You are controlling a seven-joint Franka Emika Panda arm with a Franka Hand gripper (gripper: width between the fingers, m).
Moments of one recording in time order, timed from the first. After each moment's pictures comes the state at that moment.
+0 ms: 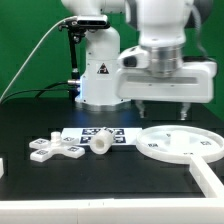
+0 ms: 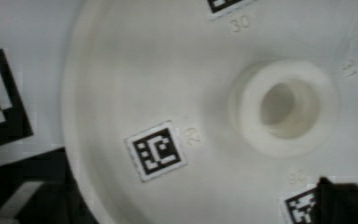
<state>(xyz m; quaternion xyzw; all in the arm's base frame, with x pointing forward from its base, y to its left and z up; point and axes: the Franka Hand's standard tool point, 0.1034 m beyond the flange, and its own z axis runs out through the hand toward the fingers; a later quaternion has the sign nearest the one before) 0.405 0.129 0.071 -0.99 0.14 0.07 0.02</state>
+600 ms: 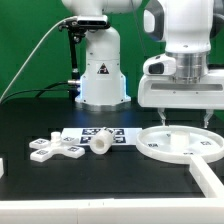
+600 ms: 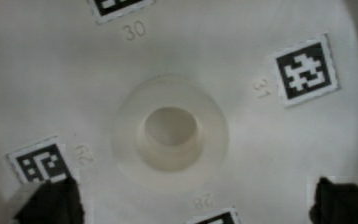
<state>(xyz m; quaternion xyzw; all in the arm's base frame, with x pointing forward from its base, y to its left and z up) 0.407 0.163 0.050 -0.99 0.14 0.04 0.03</state>
